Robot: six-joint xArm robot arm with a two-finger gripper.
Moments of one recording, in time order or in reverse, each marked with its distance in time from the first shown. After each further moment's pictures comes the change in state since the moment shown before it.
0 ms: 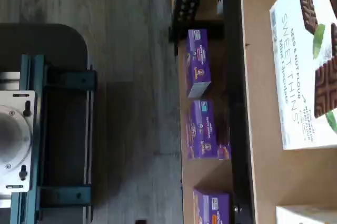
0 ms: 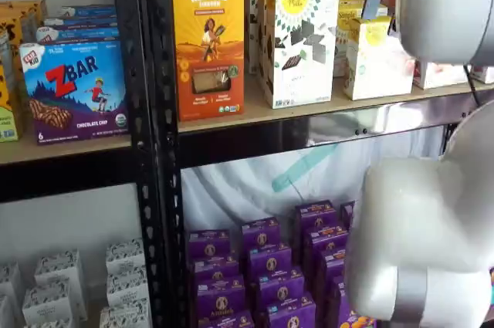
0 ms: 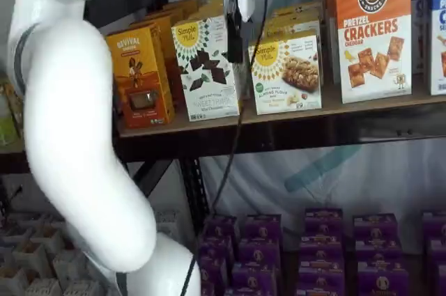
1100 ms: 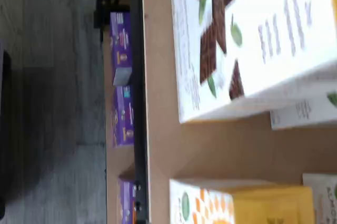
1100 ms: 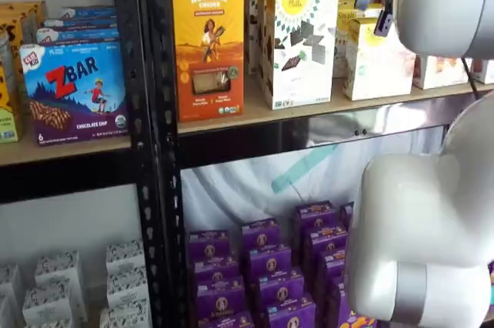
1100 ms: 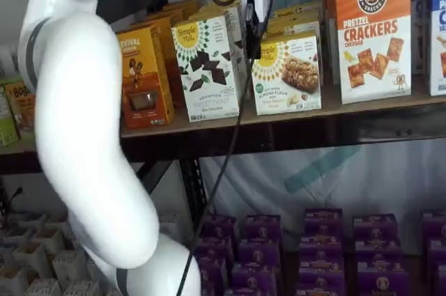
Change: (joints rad) arm -0.001 0.050 0.041 0.045 -0.270 -0.021
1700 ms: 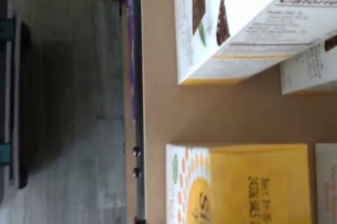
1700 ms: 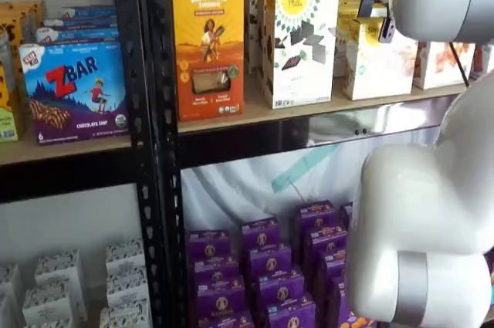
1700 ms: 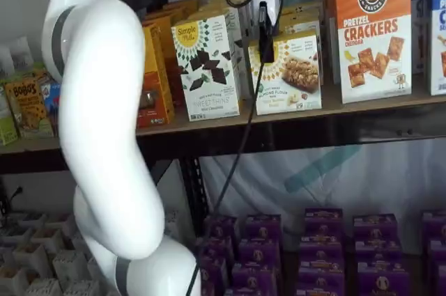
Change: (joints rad) arm 0.026 0.119 -0.086 -0.091 0.022 0.004
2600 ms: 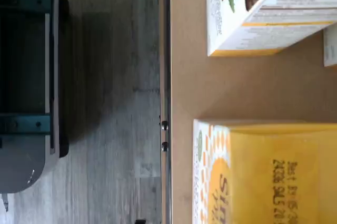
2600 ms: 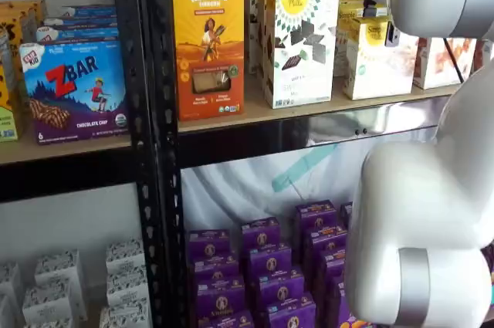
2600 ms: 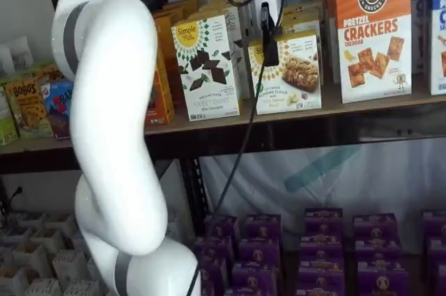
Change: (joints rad) arm 0.052 0.060 -0.060 -0.129 0.073 0.034
